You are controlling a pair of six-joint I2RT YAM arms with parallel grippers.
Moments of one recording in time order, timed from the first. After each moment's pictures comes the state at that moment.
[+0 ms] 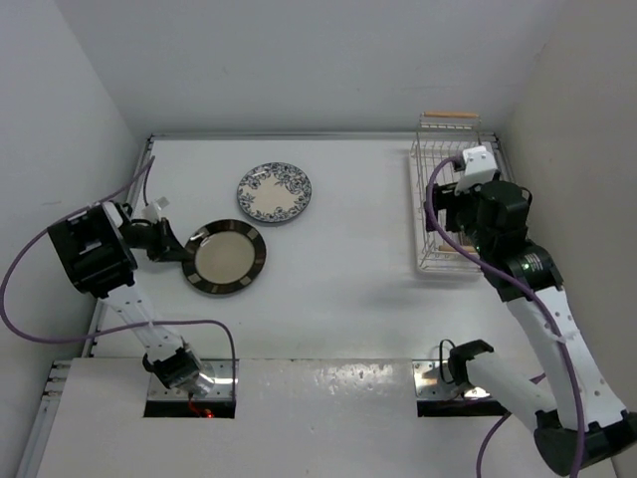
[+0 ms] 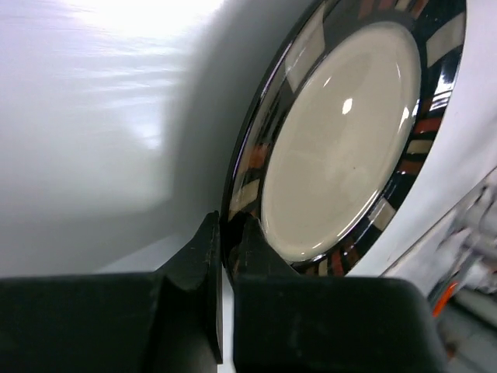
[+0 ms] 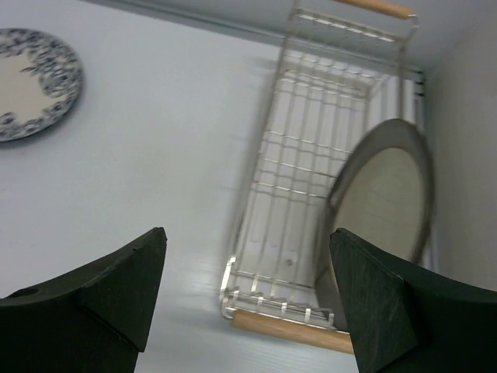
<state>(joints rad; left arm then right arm) 0.57 2.01 1.27 -0.83 0.73 0.40 0.27 0.86 1.03 -0.50 0.18 -0.09</state>
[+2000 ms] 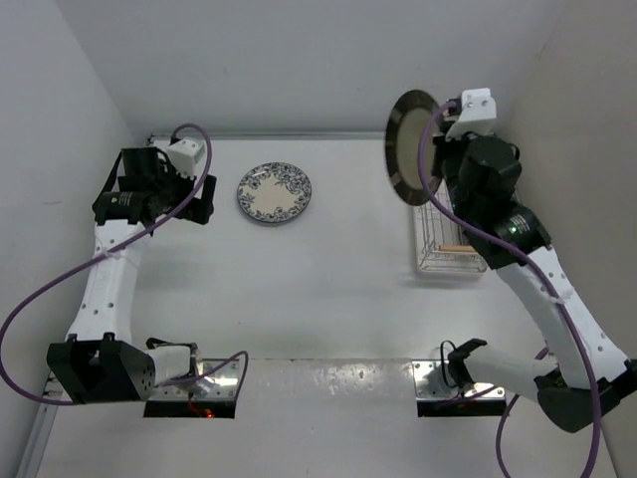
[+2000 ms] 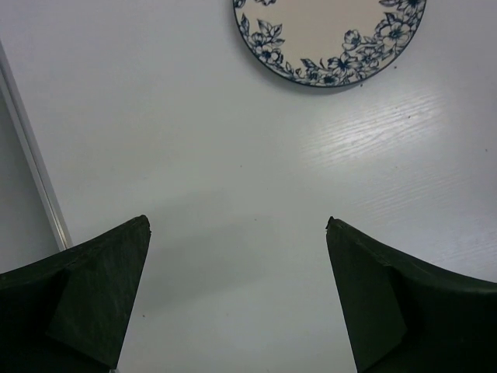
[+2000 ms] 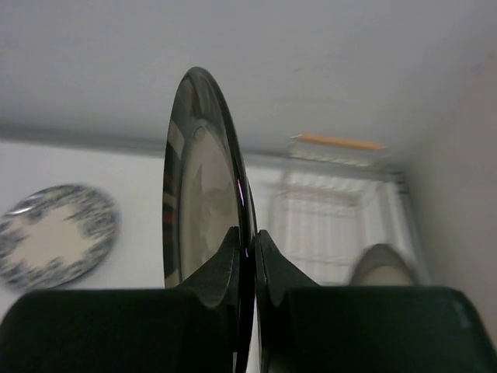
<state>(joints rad) 0.07 1.20 1.29 -0.77 0.23 0.32 0.50 1.11 1.32 -0.30 0.44 -0.03</state>
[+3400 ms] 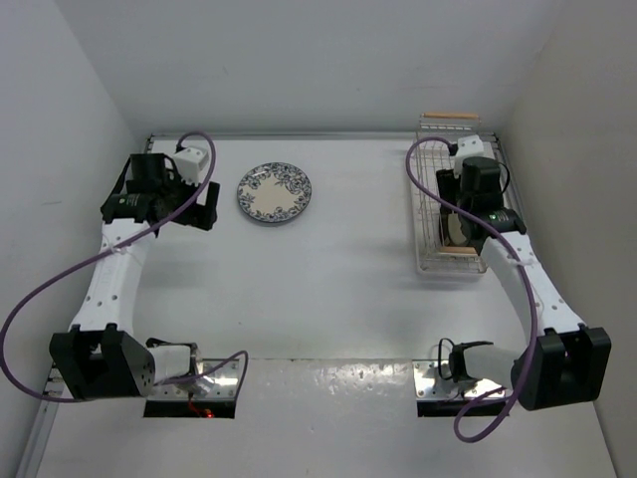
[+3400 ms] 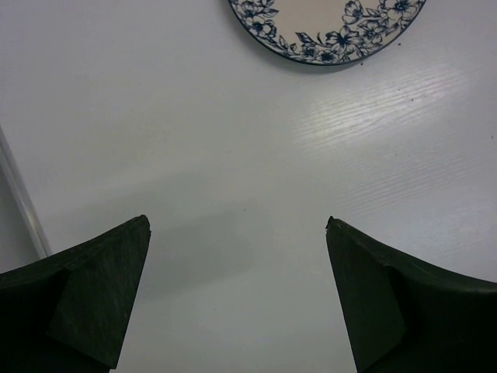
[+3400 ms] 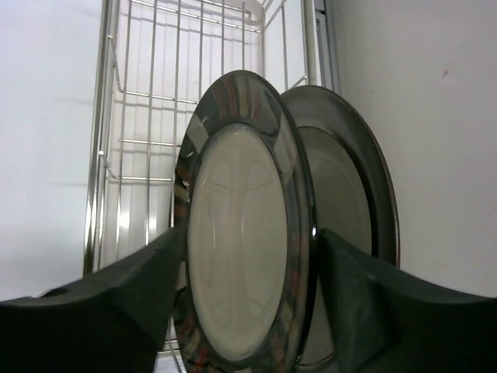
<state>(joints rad) 0.07 1.21 1.21 -0.75 0.21 0.29 0.10 1.21 0.98 -0.30 0.36 -0.23</state>
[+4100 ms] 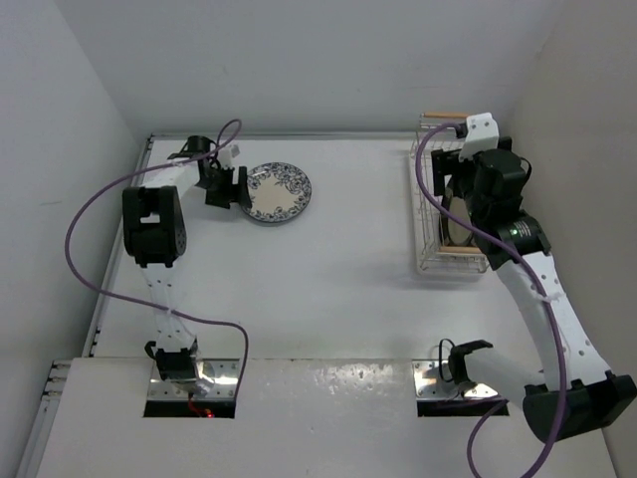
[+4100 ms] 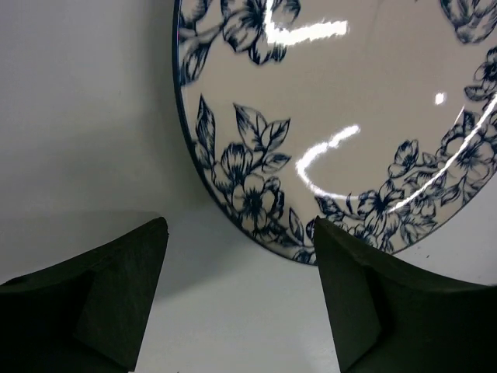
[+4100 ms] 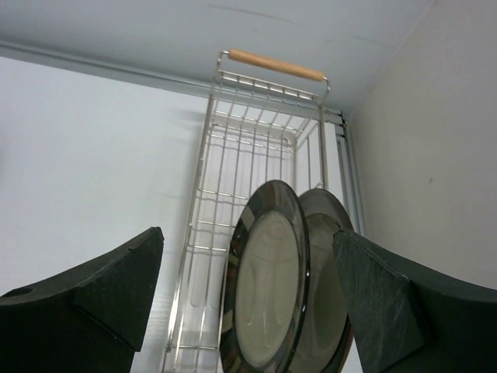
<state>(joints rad) 0.04 2.18 1.69 -0.63 0.44 0.08 0.20 1.06 1.12 -0.32 0.28 -0.21</state>
